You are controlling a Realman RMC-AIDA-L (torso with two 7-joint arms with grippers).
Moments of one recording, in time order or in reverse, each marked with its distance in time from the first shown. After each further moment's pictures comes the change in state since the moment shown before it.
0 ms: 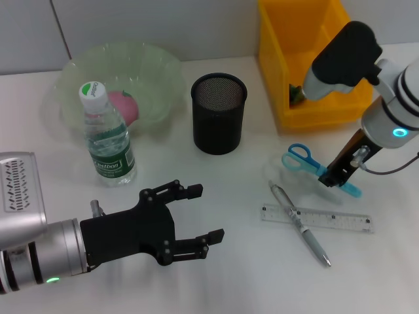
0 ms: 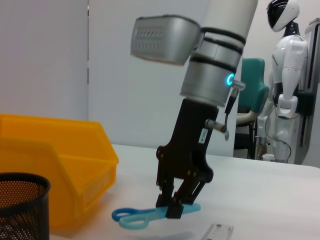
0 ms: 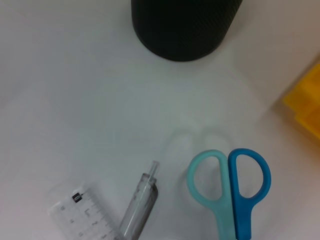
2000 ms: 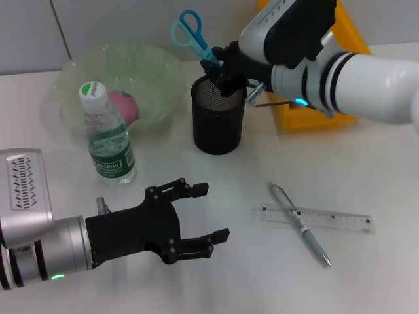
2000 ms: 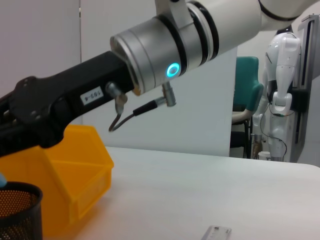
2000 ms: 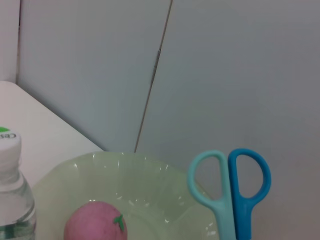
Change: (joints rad) left arm -0.009 -0.005 0.007 0.009 0.002 -0.007 0.007; right arm -0.184 0.003 -0.400 -0.035 0.467 1.061 -0.169
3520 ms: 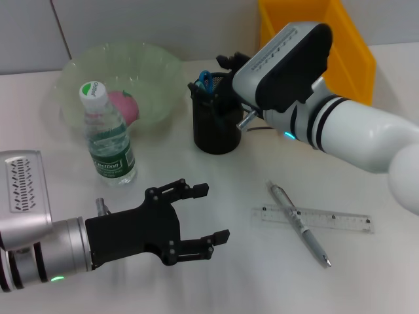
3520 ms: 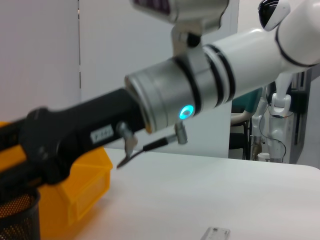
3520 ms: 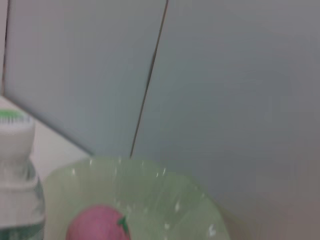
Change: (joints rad) left arm 0.004 -0.001 0.001 0.003 0.001 0.006 0.005; right arm -0.066 0.002 -0.197 0.084 0.004 0.304 0.070
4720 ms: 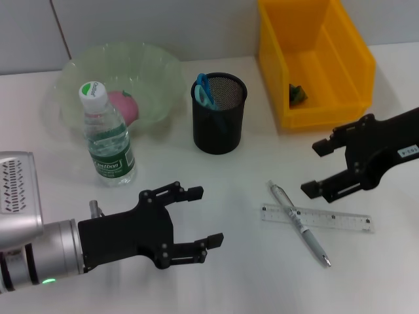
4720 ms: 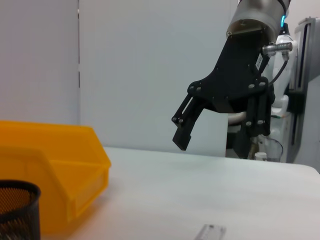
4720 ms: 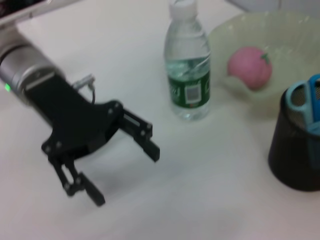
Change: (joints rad) left arm 0.012 0.016 -0.002 0.012 0.014 0.018 -0.018; right arm 0.011 -0.019 0.904 -0.441 0.069 -1.687 -0.310
